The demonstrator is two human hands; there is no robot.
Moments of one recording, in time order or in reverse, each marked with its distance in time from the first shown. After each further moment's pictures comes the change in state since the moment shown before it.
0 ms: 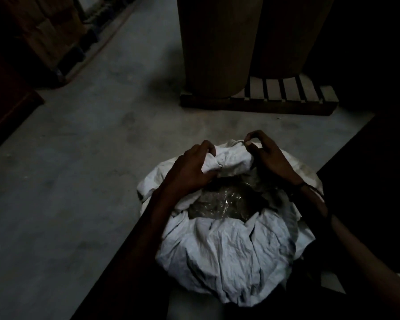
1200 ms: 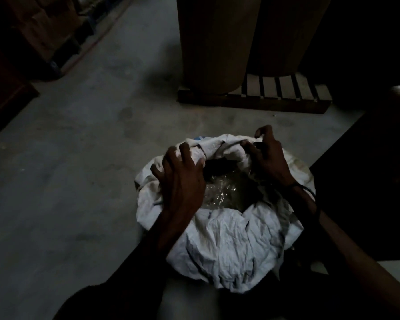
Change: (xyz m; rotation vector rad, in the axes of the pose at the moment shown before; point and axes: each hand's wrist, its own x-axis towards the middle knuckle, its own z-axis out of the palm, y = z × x) left_hand -0.061 0.038 0.020 0.526 0.391 -0.415; right_hand -0.028 -0.004 0.002 -0.217 0.194 -0.050
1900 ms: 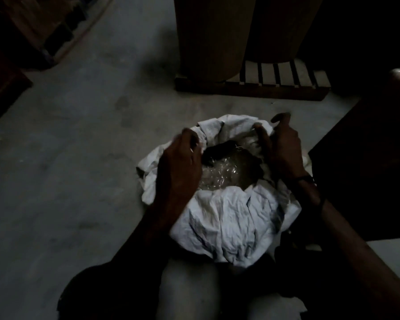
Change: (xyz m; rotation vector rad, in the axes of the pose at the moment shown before) left_hand -0.008 -0.004 -0.048 -0.564 0.056 0.154; right_hand -0.019 0.003 -0.022 -0.276 0.213 0.004
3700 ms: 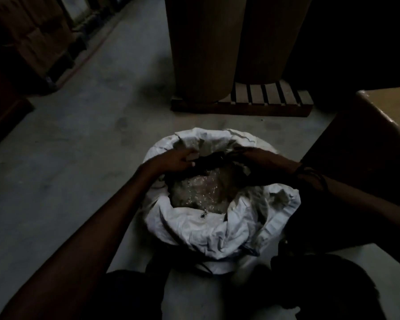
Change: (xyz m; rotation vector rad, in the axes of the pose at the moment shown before) left_hand 0.095 -0.065 0.013 0.113 -0.920 0.116; right_hand 0.010 -0.047 -0.056 -0.181 -0.834 -0.432
